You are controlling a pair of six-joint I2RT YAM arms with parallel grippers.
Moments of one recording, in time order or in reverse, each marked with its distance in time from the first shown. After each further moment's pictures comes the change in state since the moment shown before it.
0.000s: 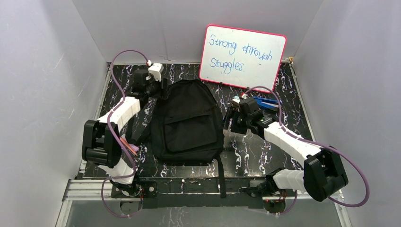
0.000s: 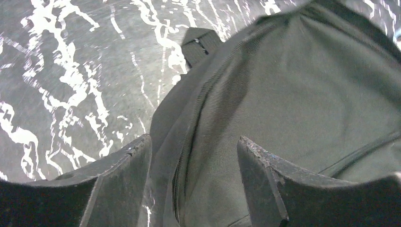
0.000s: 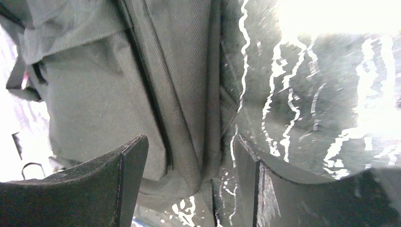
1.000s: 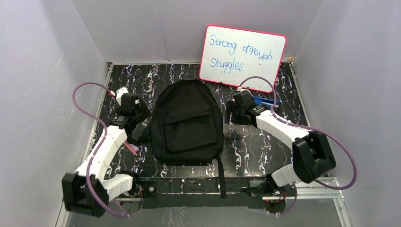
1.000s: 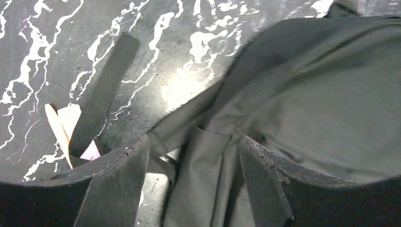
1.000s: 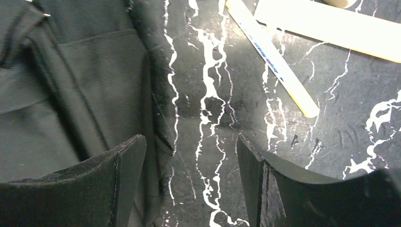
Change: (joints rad) left arm 0.000 -0.570 -0.282 -0.468 -0.557 -0.691; right arm -0.010 0.181 0.176 -0.090 0.277 -0.236
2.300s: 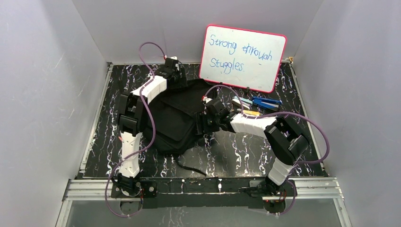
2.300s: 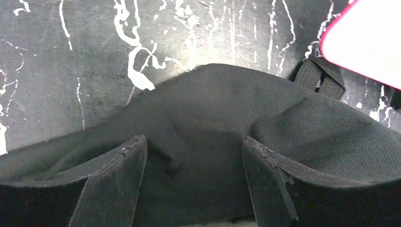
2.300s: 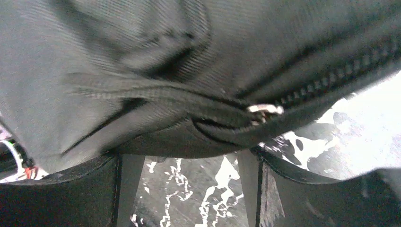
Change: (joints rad) left arm -0.138 1.166 0.950 0.153 0.209 0.242; right arm 0.264 0.295 0.060 0.291 -0.253 0.055
